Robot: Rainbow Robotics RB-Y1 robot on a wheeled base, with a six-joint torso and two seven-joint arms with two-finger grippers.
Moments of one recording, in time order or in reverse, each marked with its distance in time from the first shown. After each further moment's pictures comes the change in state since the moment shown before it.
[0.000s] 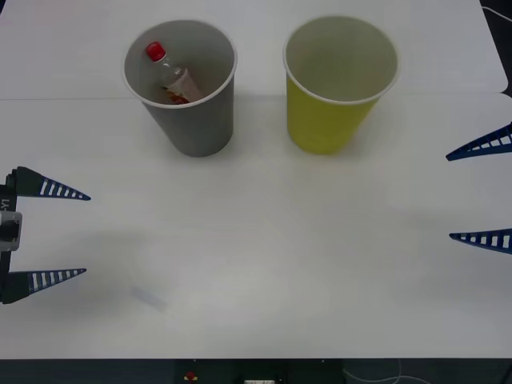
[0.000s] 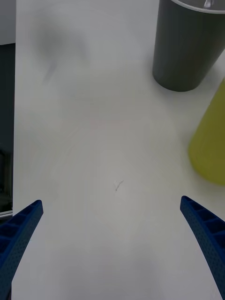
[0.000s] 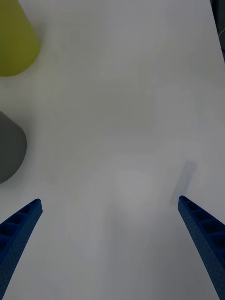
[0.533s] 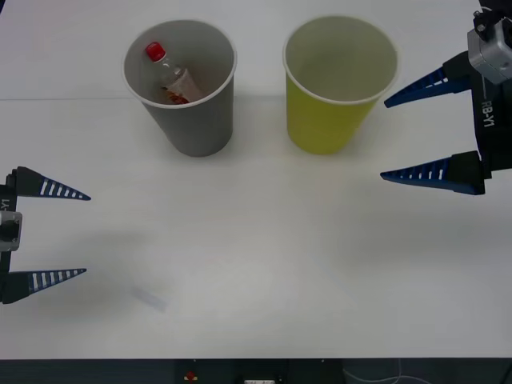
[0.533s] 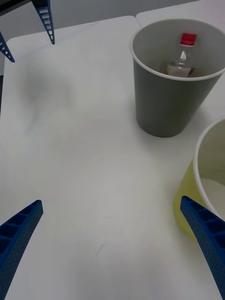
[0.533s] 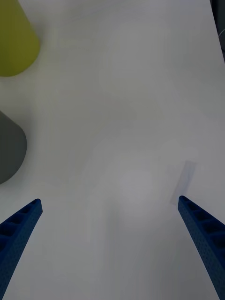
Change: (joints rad) right arm -0.409 -0.009 0.298 0.027 0.075 0.081 -0.300; left arm 0.000 0.000 0.000 0.000 0.000 0.000 0.000
